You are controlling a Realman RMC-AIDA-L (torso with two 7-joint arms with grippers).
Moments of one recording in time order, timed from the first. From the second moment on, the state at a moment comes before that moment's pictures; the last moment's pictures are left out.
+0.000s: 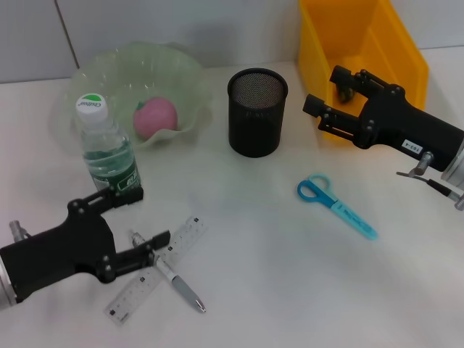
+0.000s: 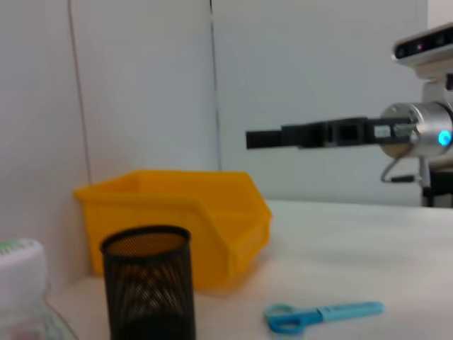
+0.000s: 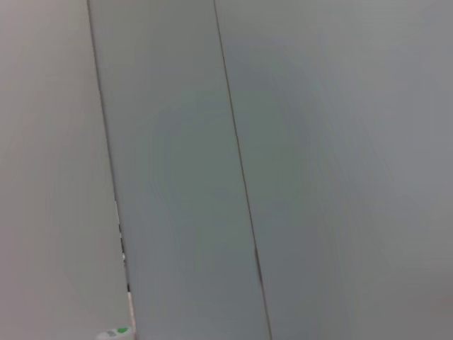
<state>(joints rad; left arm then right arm) -0.22 -2.06 1.21 0.70 1.44 1.42 -0.93 0.42 2.07 -0.86 -0.46 -1.33 -1.44 1.01</state>
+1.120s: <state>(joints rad) -0.23 -2.07 1.22 0.76 1.52 1.44 -1.03 0.67 2.07 -1.08 -1.38 -2.61 -1.73 2.48</state>
